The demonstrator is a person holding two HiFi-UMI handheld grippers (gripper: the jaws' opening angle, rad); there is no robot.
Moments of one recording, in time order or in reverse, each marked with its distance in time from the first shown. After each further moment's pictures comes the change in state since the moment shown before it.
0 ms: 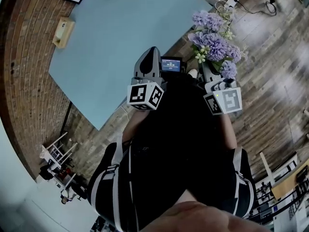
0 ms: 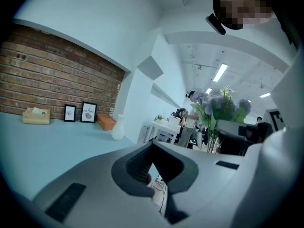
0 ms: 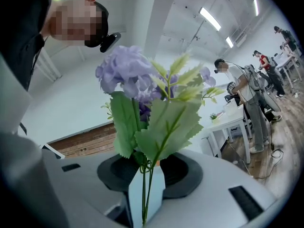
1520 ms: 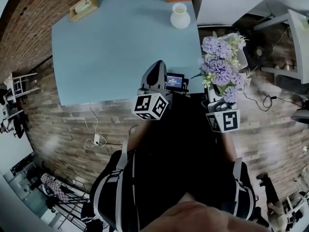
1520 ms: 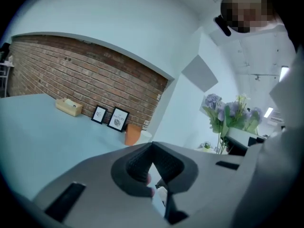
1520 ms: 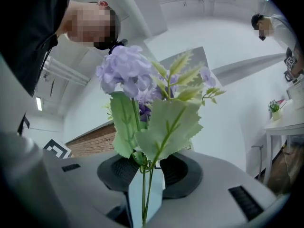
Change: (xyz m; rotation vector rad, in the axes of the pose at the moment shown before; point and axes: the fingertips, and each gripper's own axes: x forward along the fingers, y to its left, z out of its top) left arm 0.226 0.065 0.110 -0.300 -0.262 0.566; right arm 0.313 -0.127 0.069 -0.098 0.199 0.570
